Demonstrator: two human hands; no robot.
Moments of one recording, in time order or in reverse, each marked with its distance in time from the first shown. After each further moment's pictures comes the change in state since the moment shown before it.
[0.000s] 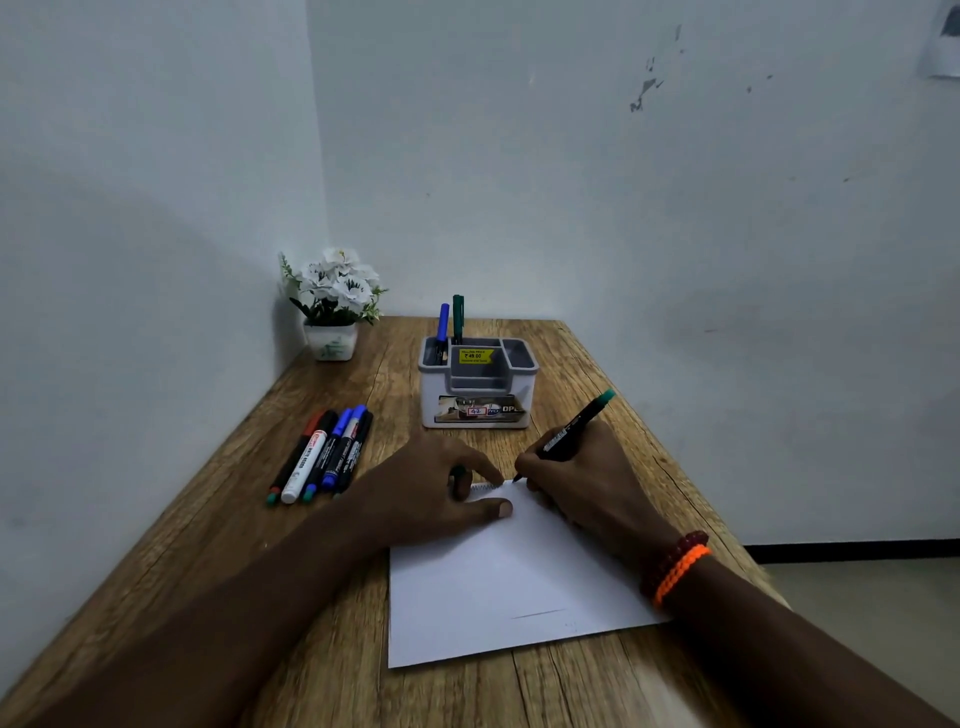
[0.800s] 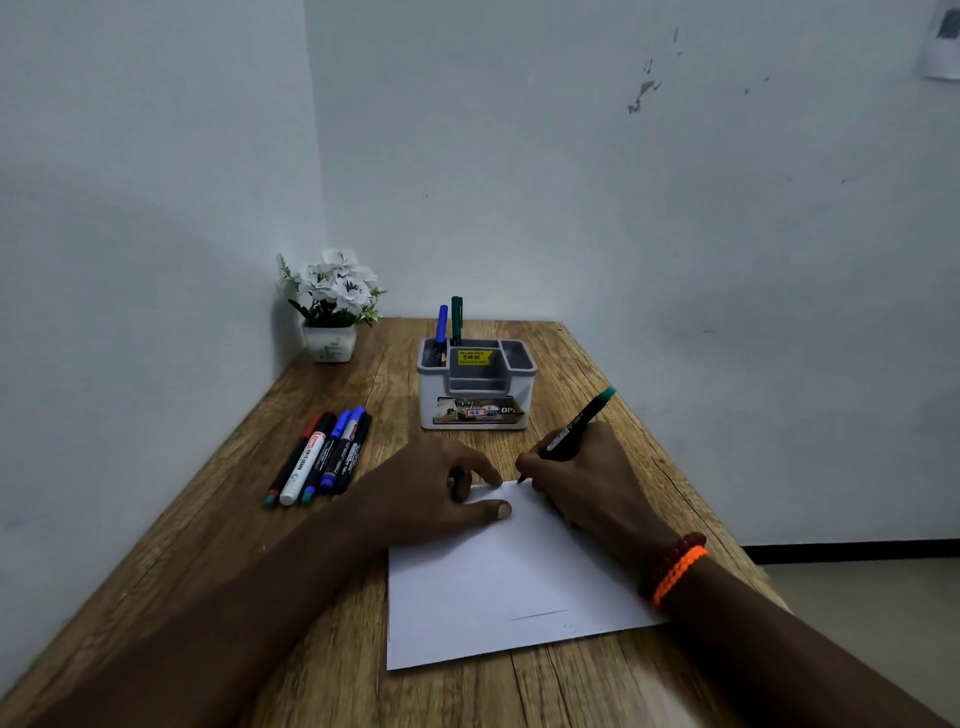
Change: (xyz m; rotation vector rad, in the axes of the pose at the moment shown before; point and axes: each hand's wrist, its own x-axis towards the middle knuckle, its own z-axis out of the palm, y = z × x) left_hand 0.000 0.005 -0.001 0.005 -0.009 -0.021; right_hand 0.003 0.004 0.001 -0.032 0.062 -0.008
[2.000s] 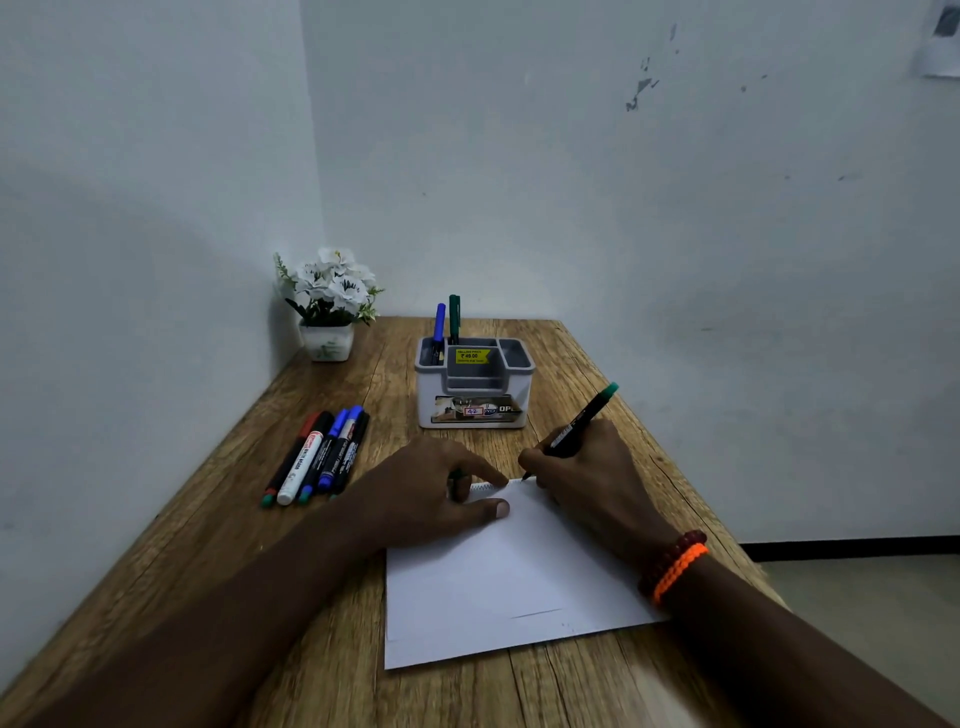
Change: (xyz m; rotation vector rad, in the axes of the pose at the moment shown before) left_hand 0.001 -0.007 0.002 0.036 -0.027 0.028; right_hand 0.002 0.002 -0.002 -0.033 0.023 0.003
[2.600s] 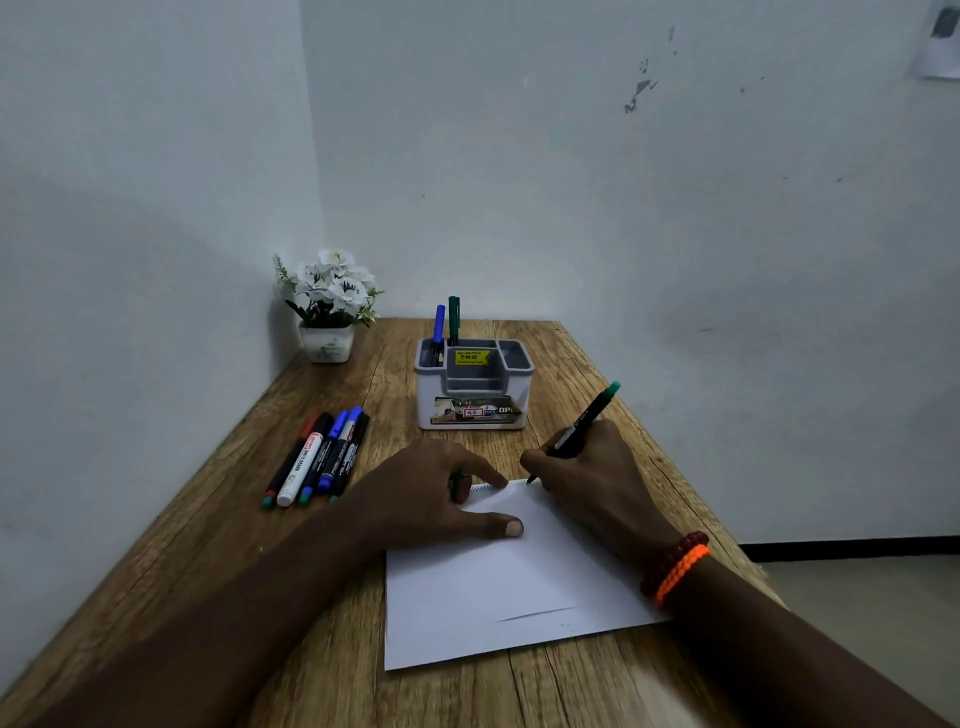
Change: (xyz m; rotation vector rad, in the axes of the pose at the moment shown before) left_hand -0.002 0.014 -0.006 0.032 -0.086 -0.085; right_hand 0.000 0.001 -0.001 -0.026 0.029 0.004
